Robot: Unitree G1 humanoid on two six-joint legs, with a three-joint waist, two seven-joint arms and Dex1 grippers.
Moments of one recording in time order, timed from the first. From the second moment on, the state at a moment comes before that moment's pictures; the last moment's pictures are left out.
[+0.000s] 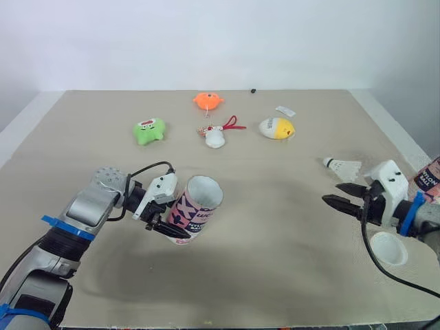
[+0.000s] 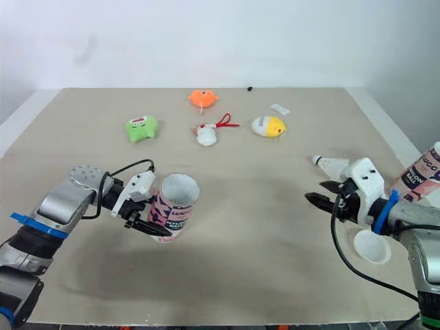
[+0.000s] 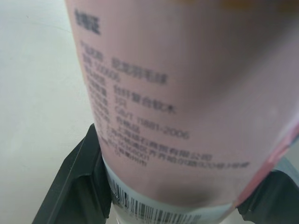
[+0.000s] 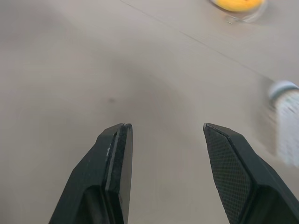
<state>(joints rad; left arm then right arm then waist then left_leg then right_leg) -0.60 0.69 -0.31 0.07 -0.25 0.44 -1.53 -0.07 -0.90 -0.37 -0.17 0.38 0.61 0.86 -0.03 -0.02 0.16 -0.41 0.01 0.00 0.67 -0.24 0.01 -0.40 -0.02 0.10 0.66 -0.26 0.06</state>
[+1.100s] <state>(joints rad) -0.57 0.72 -0.29 0.03 -0.28 0.46 -1.50 -0.54 -0.80 -0.12 0.34 0.24 0.33 0.98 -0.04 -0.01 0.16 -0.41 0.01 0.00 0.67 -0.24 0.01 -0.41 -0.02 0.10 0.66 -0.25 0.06</state>
